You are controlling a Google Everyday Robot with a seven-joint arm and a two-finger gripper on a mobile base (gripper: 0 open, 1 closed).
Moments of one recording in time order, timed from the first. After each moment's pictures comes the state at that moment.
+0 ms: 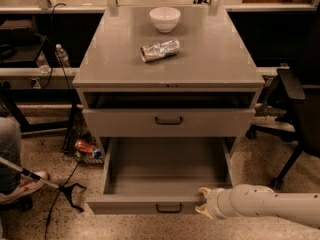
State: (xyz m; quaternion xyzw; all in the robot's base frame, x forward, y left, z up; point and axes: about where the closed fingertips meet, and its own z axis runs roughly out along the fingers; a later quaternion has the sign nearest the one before) arm 0.444 -0.157 0.407 -0.58 0.77 0.09 0.25
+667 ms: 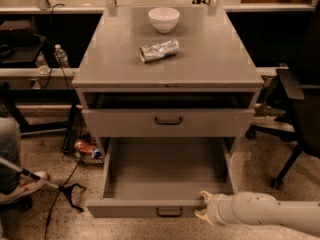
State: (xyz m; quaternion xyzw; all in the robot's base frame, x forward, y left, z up) arm 0.421 -0.157 0.397 -0.58 0.77 0.09 0.25
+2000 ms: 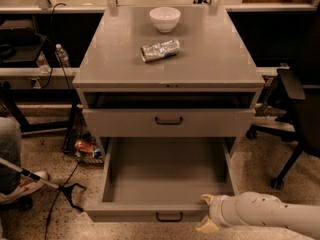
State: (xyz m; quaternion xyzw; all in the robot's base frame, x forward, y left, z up) arm 0.423 -0.158 0.413 -0.58 0.77 0.09 0.26
